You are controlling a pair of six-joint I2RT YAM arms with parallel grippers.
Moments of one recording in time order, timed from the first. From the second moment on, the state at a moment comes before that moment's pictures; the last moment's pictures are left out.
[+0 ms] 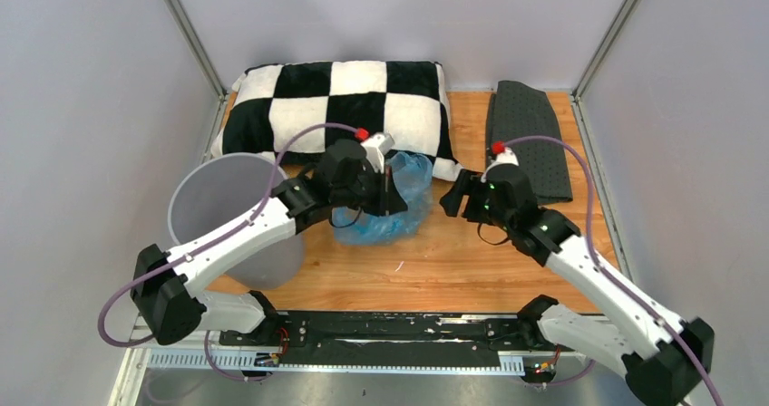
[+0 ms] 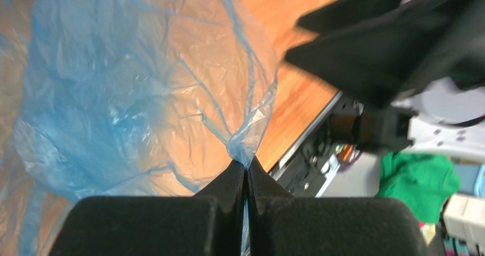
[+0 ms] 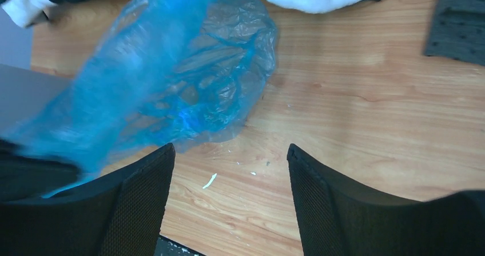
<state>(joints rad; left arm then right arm) -0.77 1.27 1.11 -0.35 0.26 -0.58 0.62 0.97 0.81 -0.42 0.10 0.62</state>
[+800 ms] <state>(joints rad) -0.99 1.48 0.83 -0.05 0.29 -0.64 0.62 0.95 0.56 -0.45 -0.05 0.75</state>
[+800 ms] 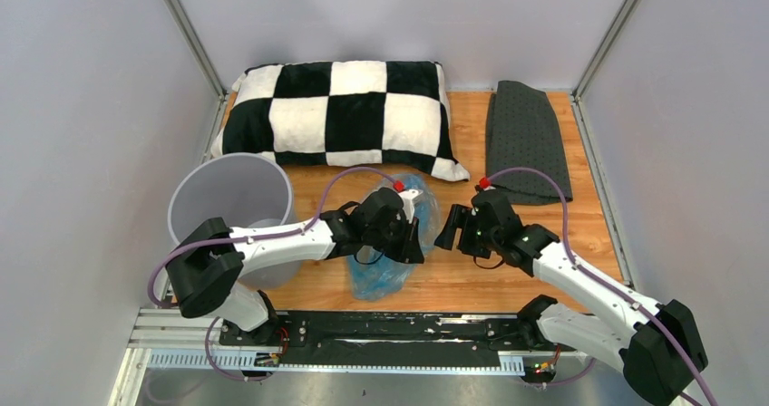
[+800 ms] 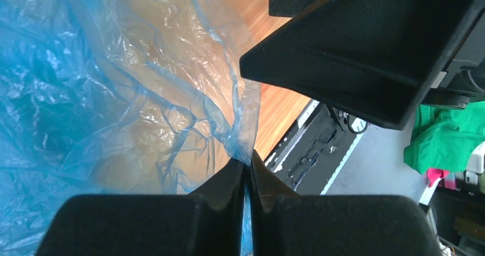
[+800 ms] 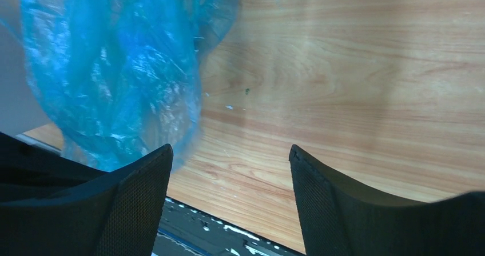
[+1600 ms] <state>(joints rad) -1.03 1.58 0.93 -0.03 0.29 -0.62 0.62 0.99 0.50 -0.28 -0.11 0.88</state>
